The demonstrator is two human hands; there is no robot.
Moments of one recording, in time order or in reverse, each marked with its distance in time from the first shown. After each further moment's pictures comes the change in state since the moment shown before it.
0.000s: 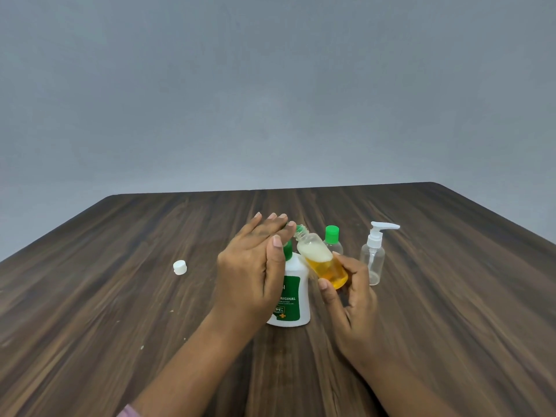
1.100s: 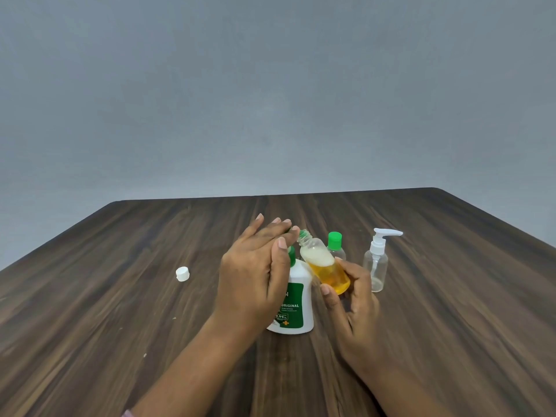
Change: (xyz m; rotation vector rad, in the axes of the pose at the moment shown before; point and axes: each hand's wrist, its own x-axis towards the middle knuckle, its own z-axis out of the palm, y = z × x) left_hand 0.006 0.001 -0.002 -0.011 -0.010 -0.007; right_hand -0.001 0.002 0.002 -0.006 0.007 0.000
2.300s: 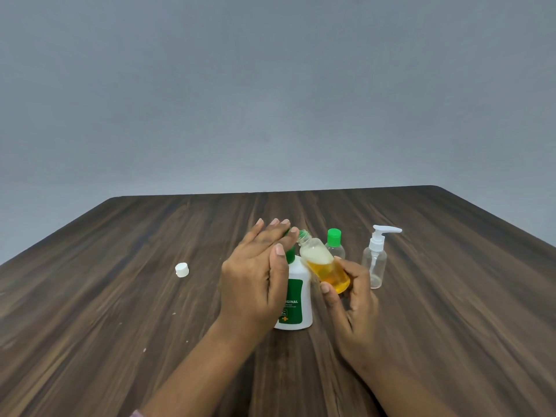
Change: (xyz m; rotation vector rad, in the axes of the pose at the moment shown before) left_hand -0.014 -0.003 0.006 -0.011 0.026 -0.005; right_hand -0.003 0.000 -0.003 -0.012 -0.022 0.021
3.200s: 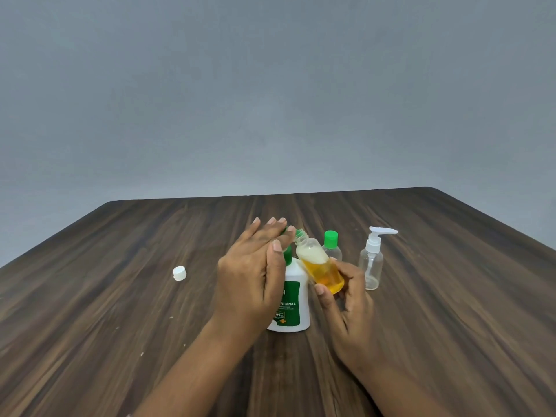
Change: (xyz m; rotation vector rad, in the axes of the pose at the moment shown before) left_hand 0.008 0.004 -0.005 0.009 -0.025 -0.009; right_hand 0.001 0.000 0.002 0.028 0.003 0.000
